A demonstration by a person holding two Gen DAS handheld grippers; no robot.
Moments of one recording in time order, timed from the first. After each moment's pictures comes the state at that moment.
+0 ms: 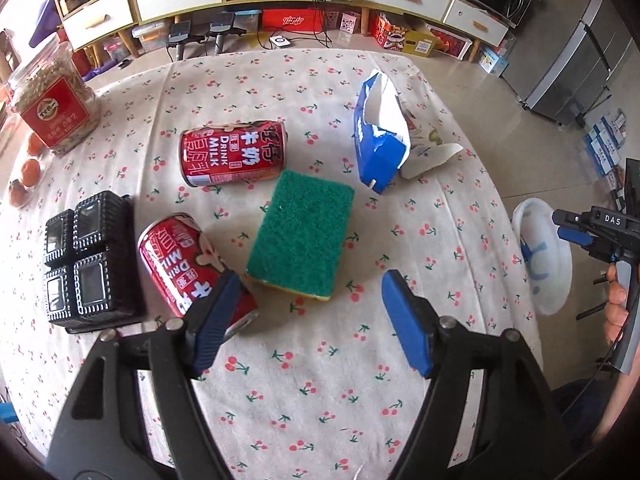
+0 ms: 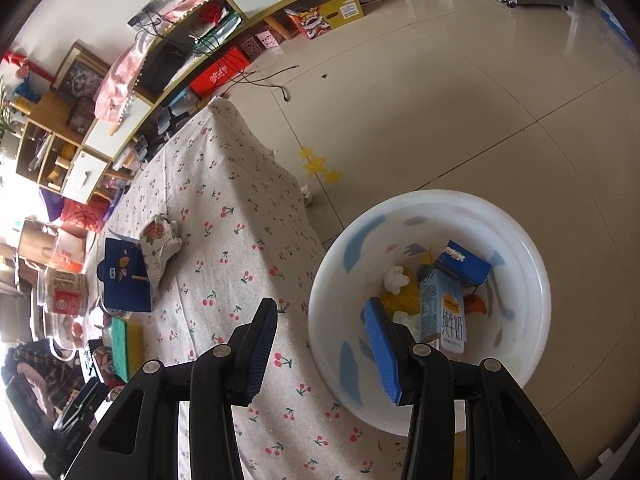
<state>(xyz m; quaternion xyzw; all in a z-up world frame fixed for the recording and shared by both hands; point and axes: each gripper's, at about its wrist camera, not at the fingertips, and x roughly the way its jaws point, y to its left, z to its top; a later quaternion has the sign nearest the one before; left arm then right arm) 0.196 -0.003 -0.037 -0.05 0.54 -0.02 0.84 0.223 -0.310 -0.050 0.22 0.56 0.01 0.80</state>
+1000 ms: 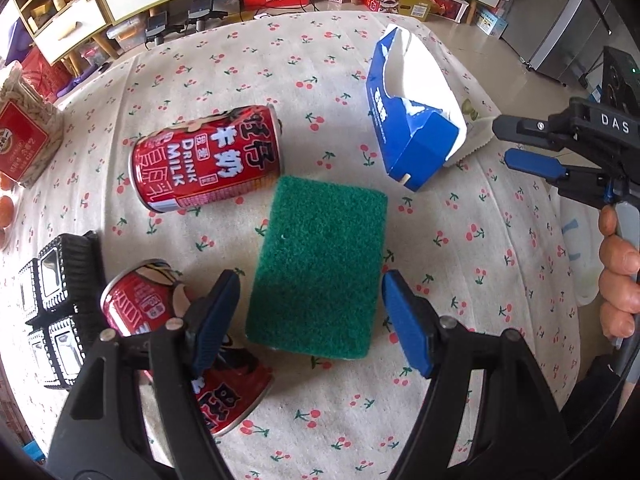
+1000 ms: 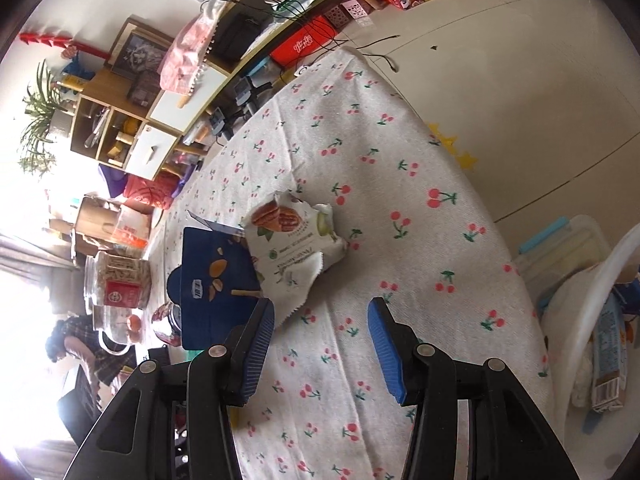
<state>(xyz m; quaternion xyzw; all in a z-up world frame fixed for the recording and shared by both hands) 0.224 0.002 -0.068 0.00 0.57 -0.03 0.82 0.300 -0.176 -0.079 0.27 0.54 0.15 0.78</state>
